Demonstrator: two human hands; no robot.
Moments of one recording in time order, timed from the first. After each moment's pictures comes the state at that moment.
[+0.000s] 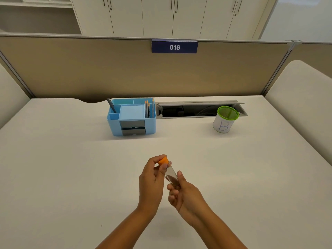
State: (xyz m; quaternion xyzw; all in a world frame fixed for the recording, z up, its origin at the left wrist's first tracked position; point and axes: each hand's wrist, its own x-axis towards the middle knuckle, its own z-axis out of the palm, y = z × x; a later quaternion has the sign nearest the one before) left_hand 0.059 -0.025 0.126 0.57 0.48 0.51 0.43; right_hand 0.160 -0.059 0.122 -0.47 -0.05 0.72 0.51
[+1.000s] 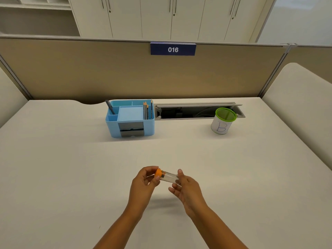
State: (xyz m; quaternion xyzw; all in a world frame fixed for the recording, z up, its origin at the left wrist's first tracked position) left_hand 0.034 -0.015 0.090 0.50 0.50 0.45 0.54; right_hand 0.168 -0.038 0.098 -0.62 -0.12 0.57 0.52
